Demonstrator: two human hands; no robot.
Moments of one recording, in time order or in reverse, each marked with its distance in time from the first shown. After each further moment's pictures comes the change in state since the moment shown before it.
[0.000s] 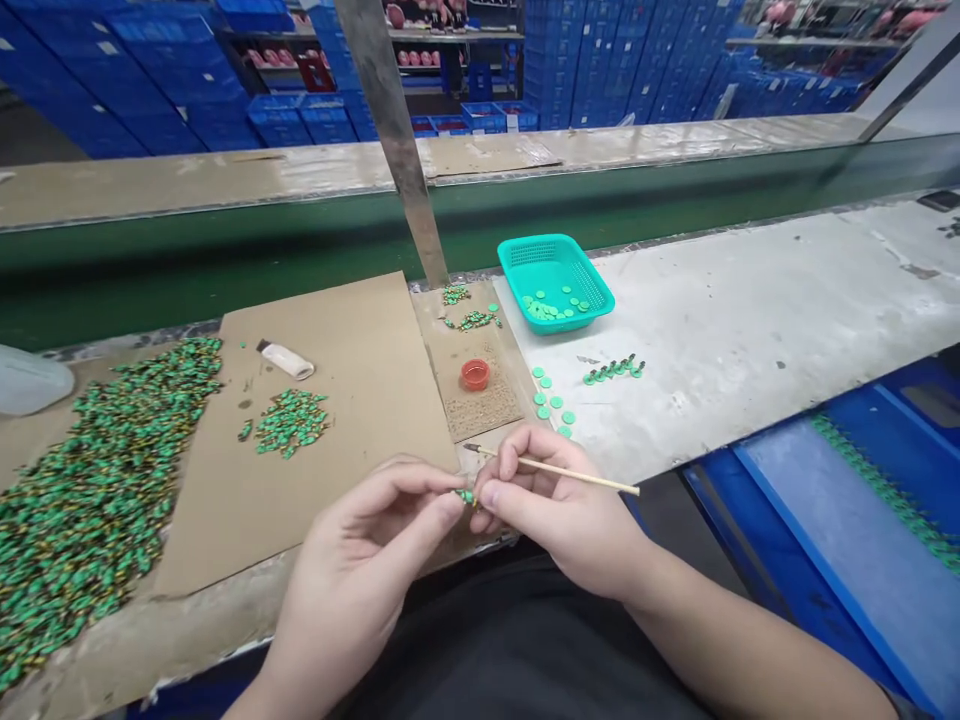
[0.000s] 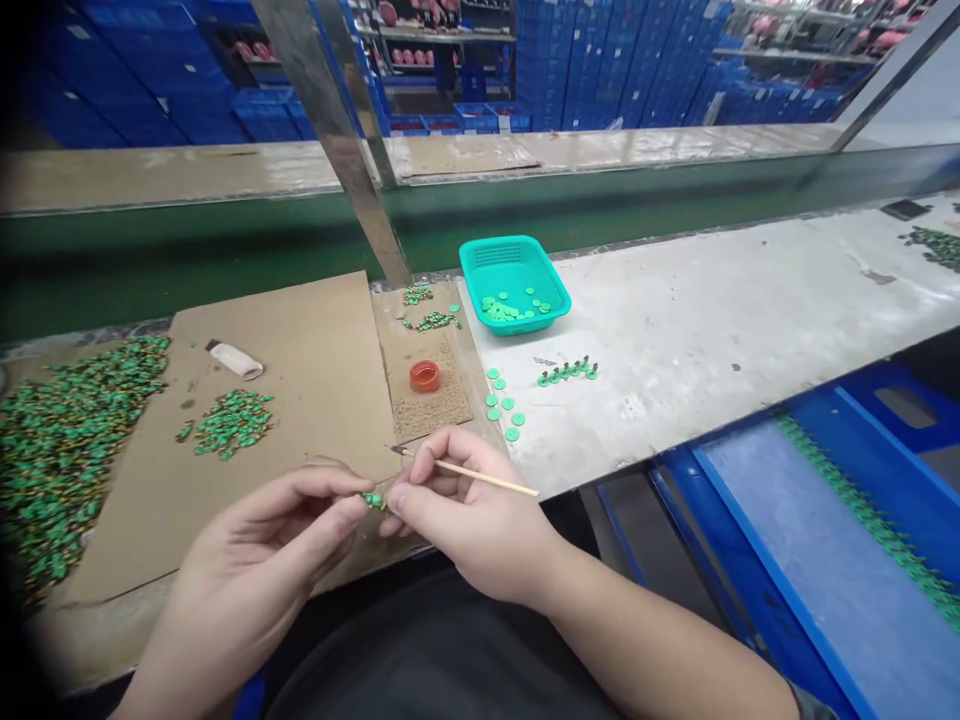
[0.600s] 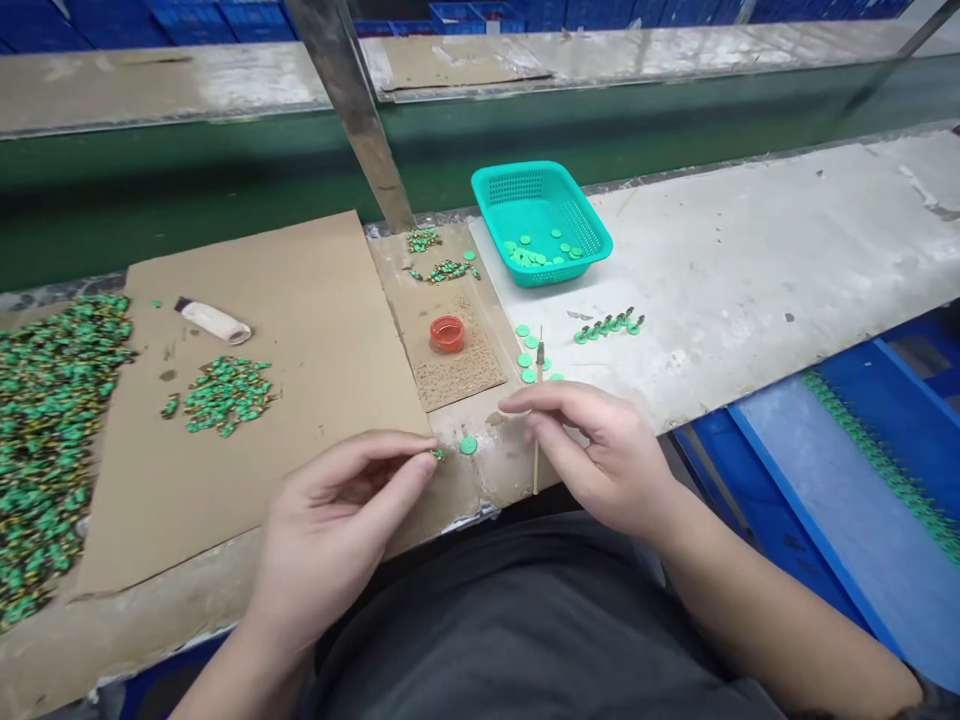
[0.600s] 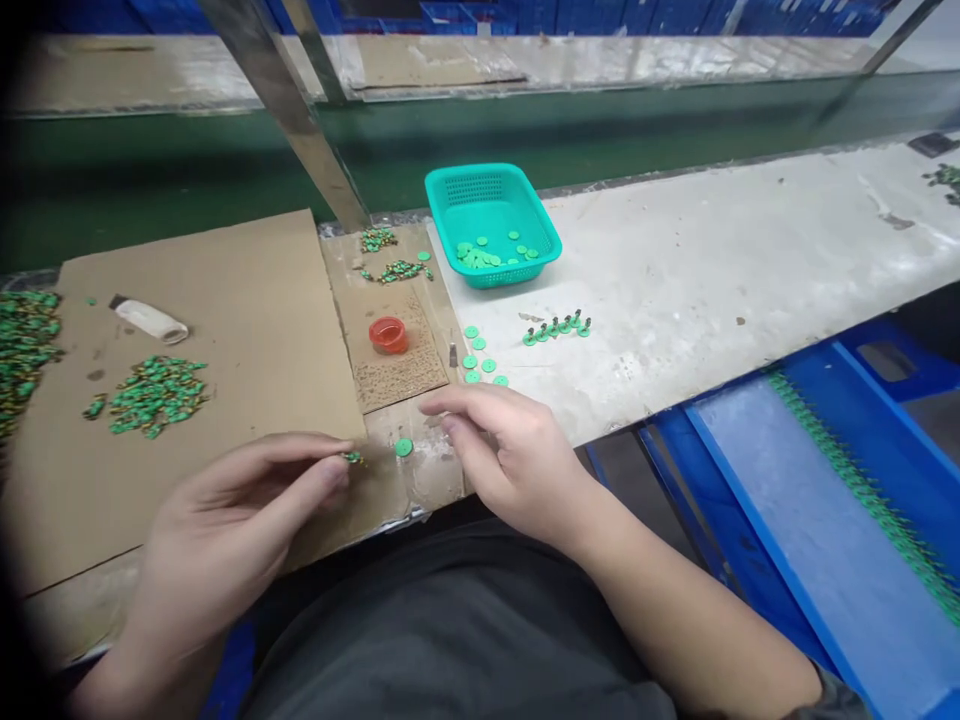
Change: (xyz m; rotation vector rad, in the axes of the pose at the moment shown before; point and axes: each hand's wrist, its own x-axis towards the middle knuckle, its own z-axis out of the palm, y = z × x) left_hand 0.006 -0.044 -0.004 0.212 0.099 -0.073; right_hand -0.007 -0.008 -0.069 -0.935 0.090 -0.604
